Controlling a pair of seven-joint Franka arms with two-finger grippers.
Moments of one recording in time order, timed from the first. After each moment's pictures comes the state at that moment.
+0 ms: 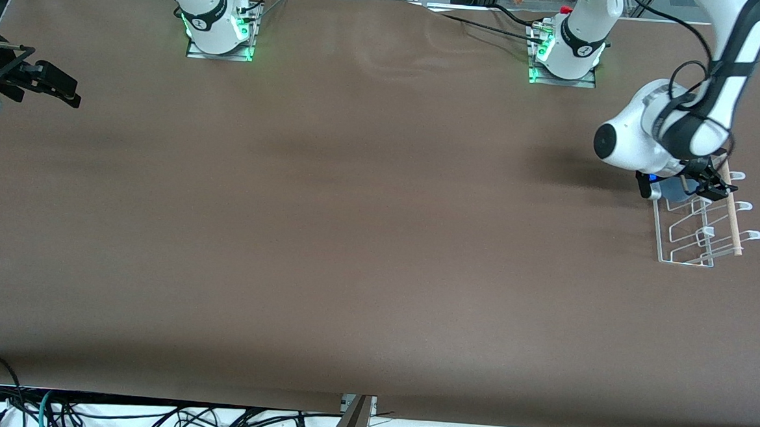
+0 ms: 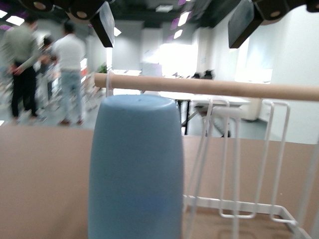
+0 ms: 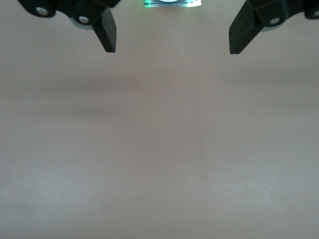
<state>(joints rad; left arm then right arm) 0.25 0.12 -0.26 -2.39 1.28 1.79 0.53 -0.05 -0.08 0.02 -1.71 -0.03 1.56 0.00</state>
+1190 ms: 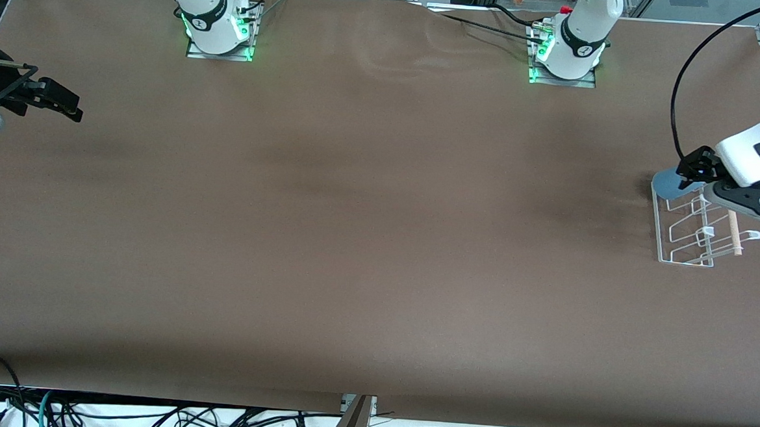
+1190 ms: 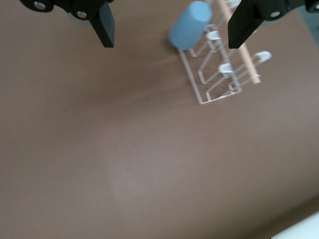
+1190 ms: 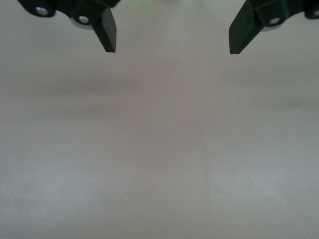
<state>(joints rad) 0.25 0.09 -0.27 -1.61 0.13 1.67 0.27 -0.05 -0.04 0.00 -1.70 -0.03 1.61 0.00</state>
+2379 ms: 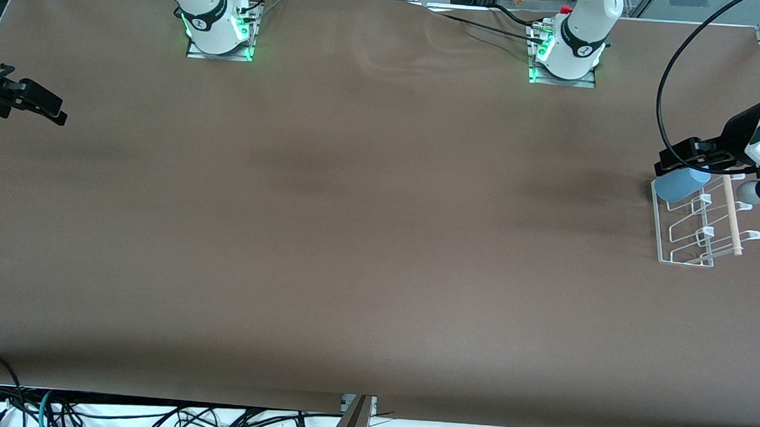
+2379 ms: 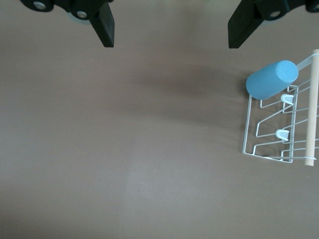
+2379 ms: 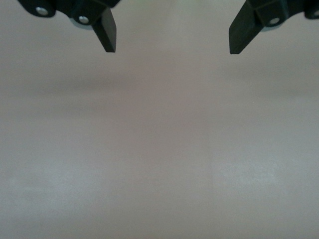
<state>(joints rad) 0.10 0.10 -0.12 -1.50 -0.04 1.50 -0.19 -0.05 -0.02 -0.02 -1.66 -0.03 1.61 0.00</state>
